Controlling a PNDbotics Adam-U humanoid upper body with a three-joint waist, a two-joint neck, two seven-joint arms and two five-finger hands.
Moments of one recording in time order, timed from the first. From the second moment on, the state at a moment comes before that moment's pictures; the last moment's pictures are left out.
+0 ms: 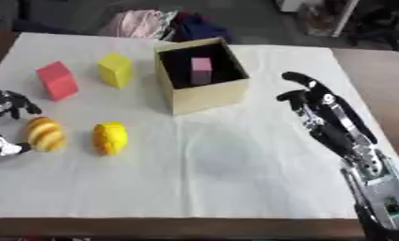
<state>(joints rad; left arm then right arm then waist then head) -0.61 0.73 -0.19 -1.16 -0.82 -0.42 -0.57 -0.20 -0.21 0.07 -1.74 0.17 -0.20 0.21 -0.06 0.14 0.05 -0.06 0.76</state>
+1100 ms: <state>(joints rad) -0.60 0.71 -0.20 -1.16 -0.87 -0.43 -0.35 -0.20 -0.20 0.07 -1.74 0.17 -0.20 0.21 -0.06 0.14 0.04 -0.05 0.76</state>
